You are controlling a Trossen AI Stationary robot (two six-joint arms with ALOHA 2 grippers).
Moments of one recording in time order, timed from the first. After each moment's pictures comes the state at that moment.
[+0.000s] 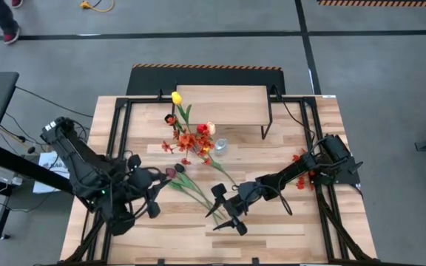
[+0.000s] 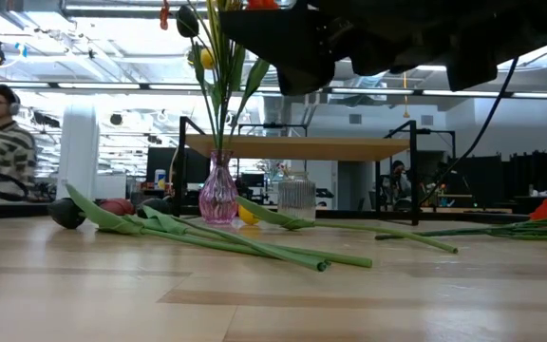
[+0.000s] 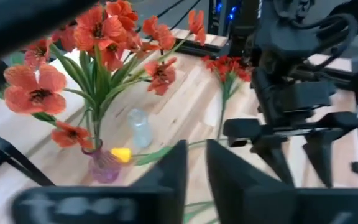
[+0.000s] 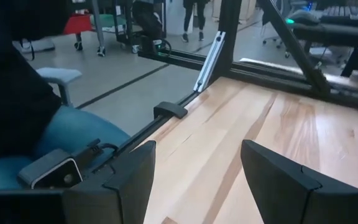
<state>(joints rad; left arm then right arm) -0.83 1.36 1.39 -1.06 -1.06 -1.00 0.39 1.94 0.91 0.82 -0.21 -0.10</state>
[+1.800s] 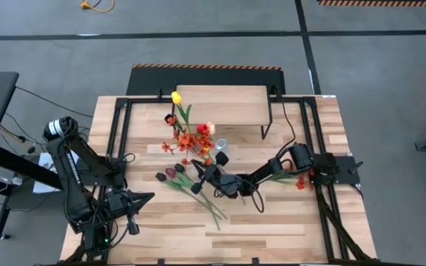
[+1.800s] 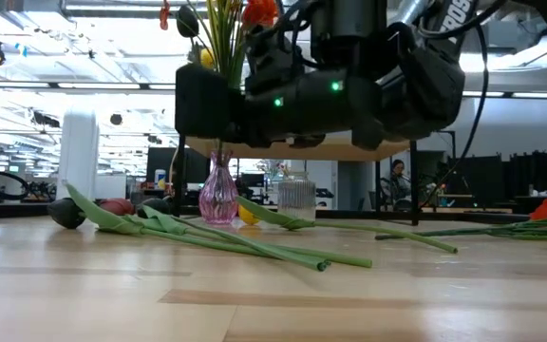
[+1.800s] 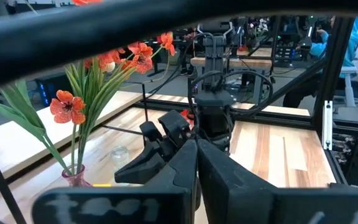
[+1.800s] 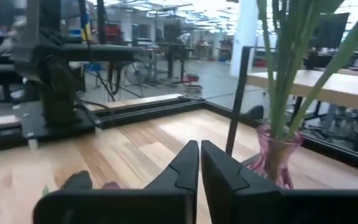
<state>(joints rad) -1.16 1.36 1.03 -0.95 -1.50 -1.30 0.27 2.30 1.19 1.17 0.89 -0.11</state>
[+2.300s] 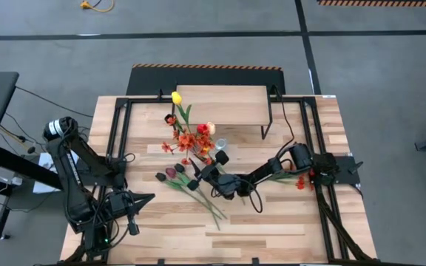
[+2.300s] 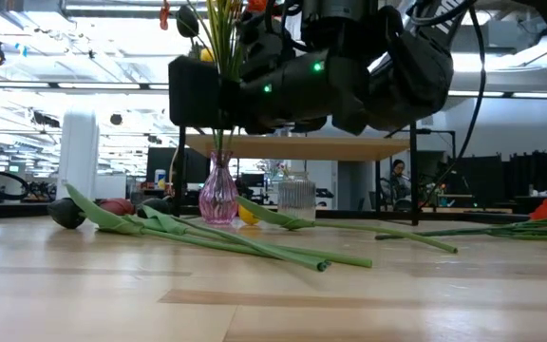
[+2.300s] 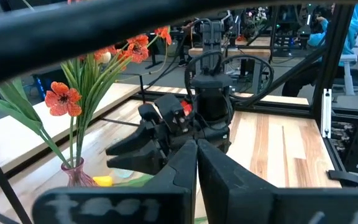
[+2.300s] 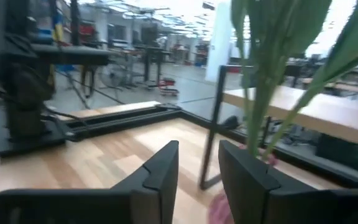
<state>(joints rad) -1.16 1.36 1.03 -0.95 -1.46 -1.29 0.26 2.30 1.25 1.15 1.00 -0.21</state>
